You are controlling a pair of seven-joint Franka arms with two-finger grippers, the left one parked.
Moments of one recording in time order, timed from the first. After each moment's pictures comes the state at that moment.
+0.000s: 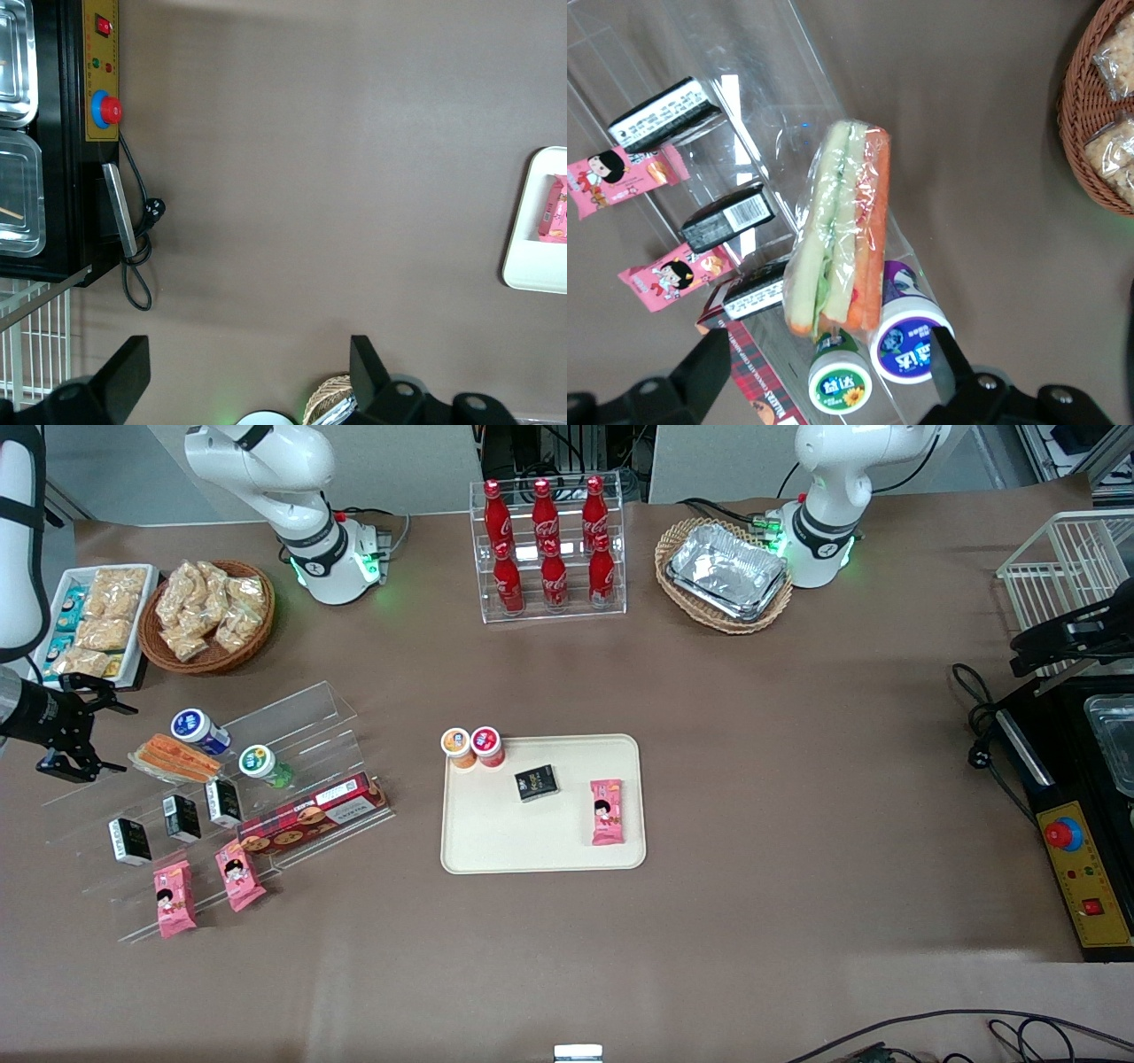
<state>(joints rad) -0.15 0.04 -0.21 -1.97 0.14 1.89 1.19</state>
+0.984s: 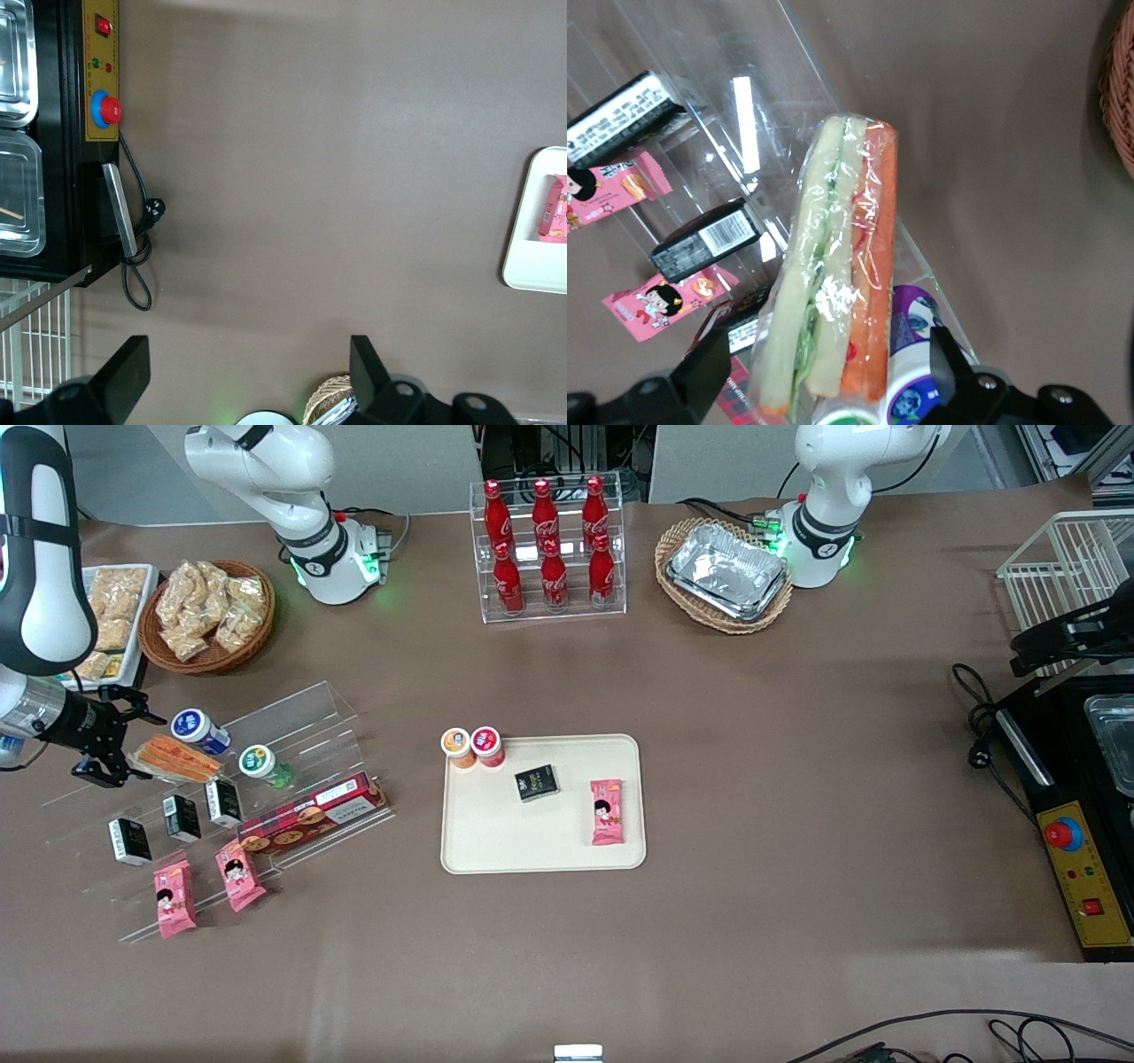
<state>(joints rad) -0.15 0.03 -0.21 -2.12 0.17 2.07 1.20</state>
